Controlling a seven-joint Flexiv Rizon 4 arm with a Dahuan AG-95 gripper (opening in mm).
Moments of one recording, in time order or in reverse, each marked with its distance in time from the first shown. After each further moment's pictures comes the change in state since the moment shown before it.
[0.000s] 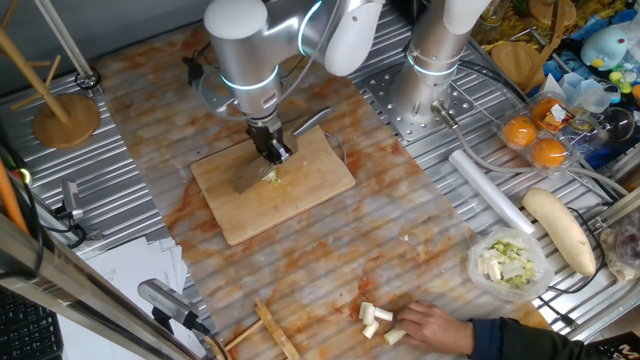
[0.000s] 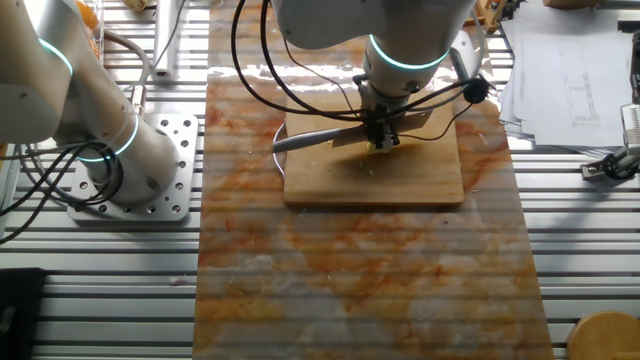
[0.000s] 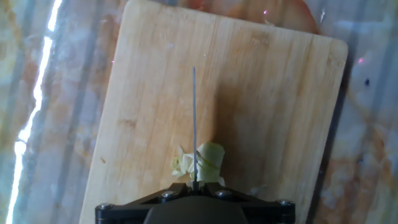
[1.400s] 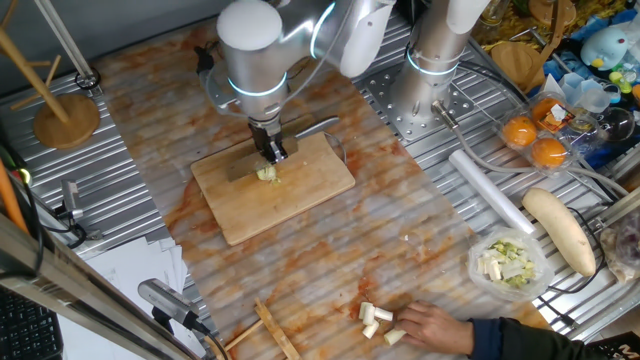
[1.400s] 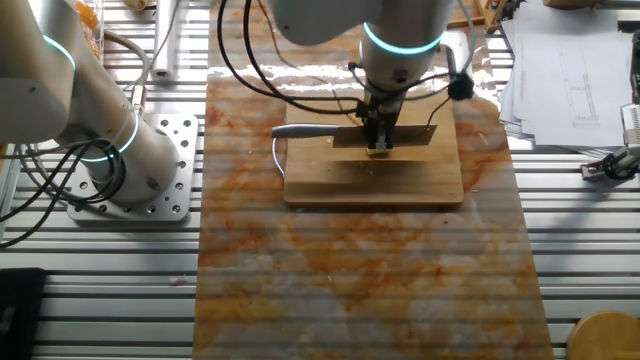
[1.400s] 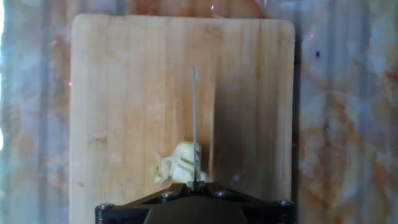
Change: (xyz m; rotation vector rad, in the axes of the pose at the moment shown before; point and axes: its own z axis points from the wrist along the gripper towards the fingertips) arm 0.001 -0.011 -0.001 0.063 -0.041 0.221
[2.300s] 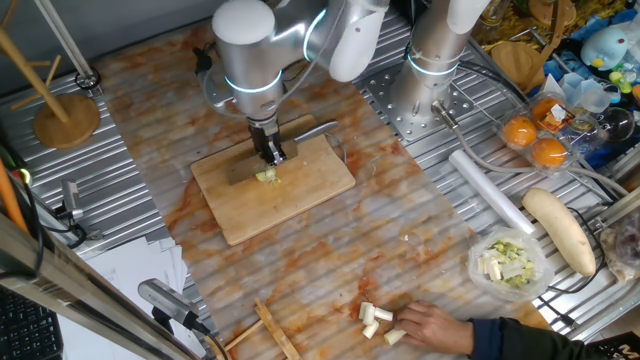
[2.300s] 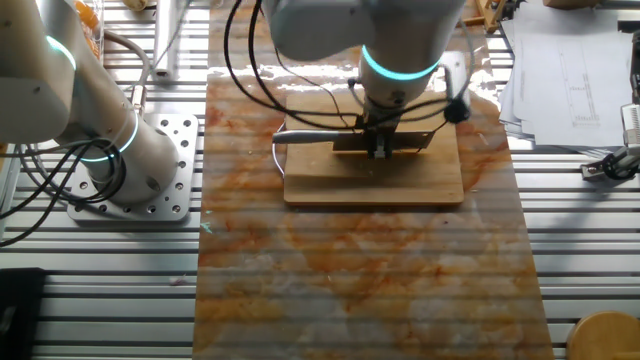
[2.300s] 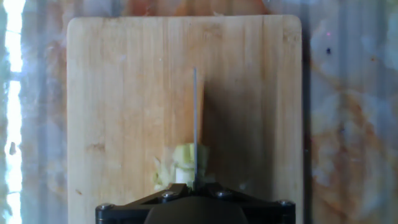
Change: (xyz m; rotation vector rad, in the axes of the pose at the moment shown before) arm -0.008 0.000 0.022 -0.045 -0.030 -0.014
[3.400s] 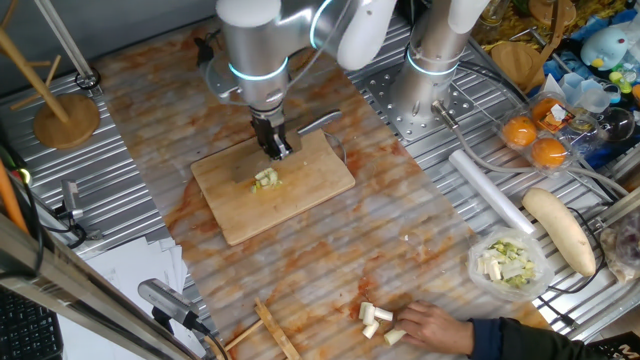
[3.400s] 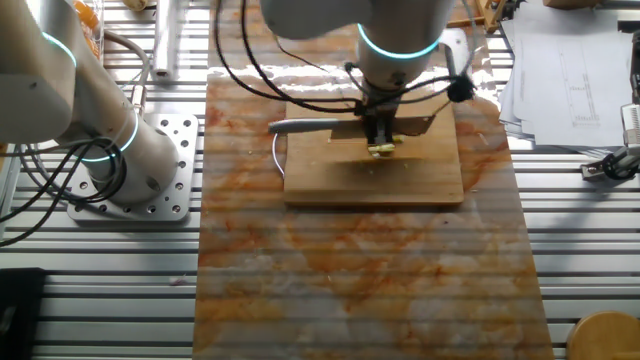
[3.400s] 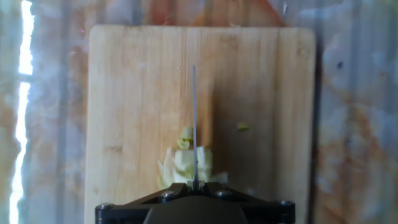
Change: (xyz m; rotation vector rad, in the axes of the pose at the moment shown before) arm 0.012 0.011 -0.031 -0.002 0.005 -0.045
